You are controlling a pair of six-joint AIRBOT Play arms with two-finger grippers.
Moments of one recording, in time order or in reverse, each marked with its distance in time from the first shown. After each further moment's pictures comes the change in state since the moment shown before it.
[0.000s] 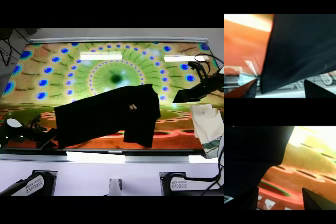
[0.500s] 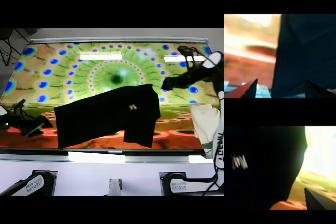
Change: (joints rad) left arm 0.041 0.013 0.249 0.158 -0.068 -0.068; right arm 0.146 -0.004 0.048 0.003 -0.219 0.117
